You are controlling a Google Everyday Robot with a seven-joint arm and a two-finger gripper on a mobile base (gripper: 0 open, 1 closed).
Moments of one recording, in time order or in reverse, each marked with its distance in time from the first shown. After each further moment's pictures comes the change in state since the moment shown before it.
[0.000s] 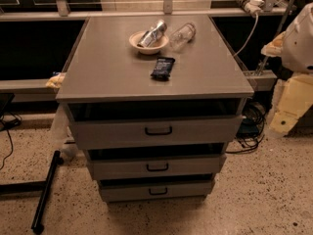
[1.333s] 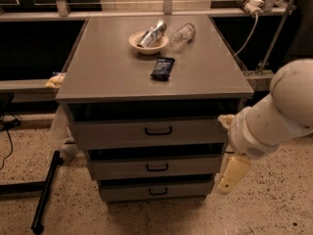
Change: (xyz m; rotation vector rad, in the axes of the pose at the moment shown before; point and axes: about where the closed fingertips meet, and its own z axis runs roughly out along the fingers) arm -0.003 0.062 0.178 -0.064 -0.138 -0.009
